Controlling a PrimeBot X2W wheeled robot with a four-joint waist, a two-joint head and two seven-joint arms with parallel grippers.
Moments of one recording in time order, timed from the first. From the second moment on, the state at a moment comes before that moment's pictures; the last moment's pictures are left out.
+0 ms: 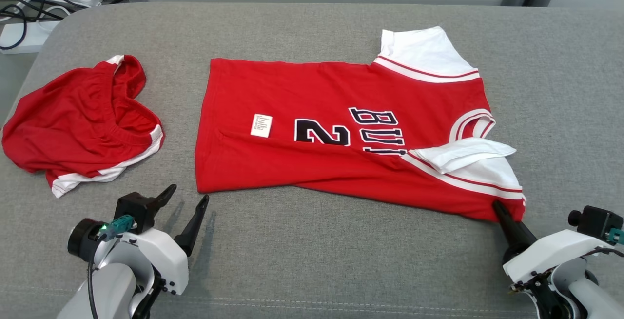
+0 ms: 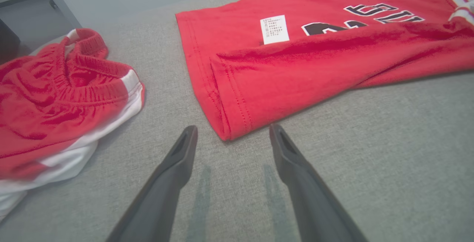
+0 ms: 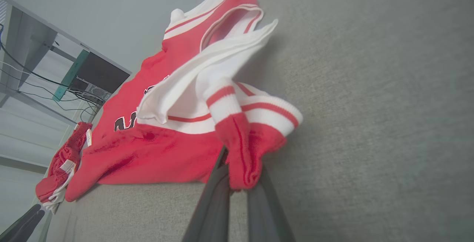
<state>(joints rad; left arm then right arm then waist) -0.47 0.36 -0.67 0.73 -0.56 -0.08 -0.25 -0.35 -0.36 0.56 0.61 1.24 0.13 -0.20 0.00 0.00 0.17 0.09</state>
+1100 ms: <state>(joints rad) -0.46 0.18 -0.50 0.87 -0.75 -0.12 -0.25 -0.43 -0.40 0.66 0.62 1.24 0.13 -0.22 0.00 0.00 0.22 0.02</state>
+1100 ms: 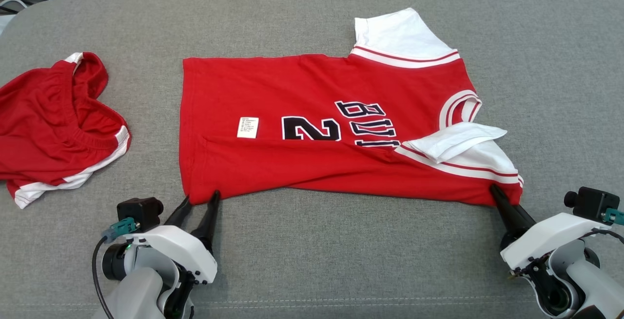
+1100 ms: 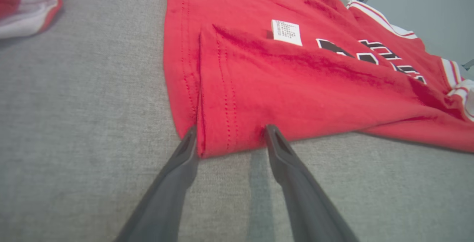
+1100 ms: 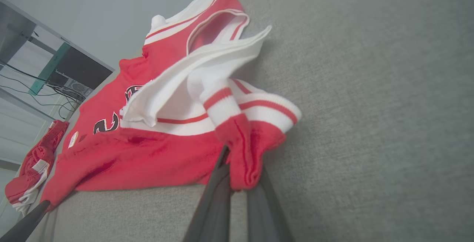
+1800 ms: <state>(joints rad) -0.44 0.30 -0.68 0.79 -0.97 -0.13 -0.20 -0.44 -0.49 0.70 0.59 1.27 0.13 -0.18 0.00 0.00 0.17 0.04</state>
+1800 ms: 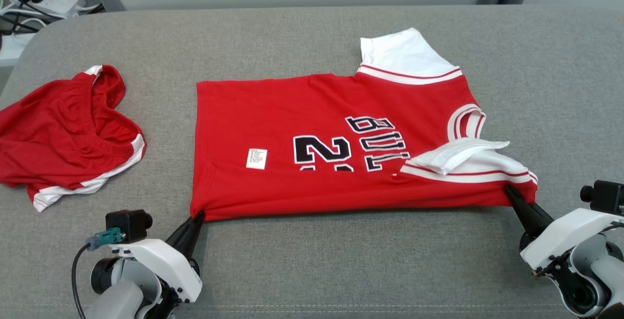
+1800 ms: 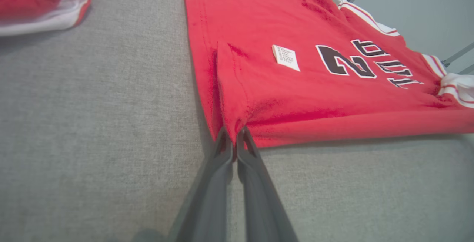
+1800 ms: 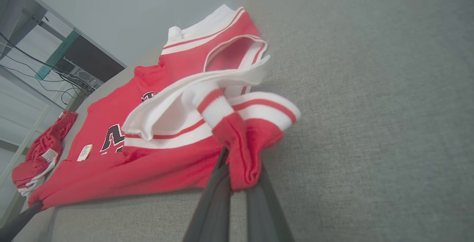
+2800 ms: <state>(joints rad) -0.38 0.38 -0.89 0.85 -1.08 -0.13 -0.21 -0.27 -0.57 0.76 0.47 1.32 0.13 -0.02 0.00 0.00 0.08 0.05</state>
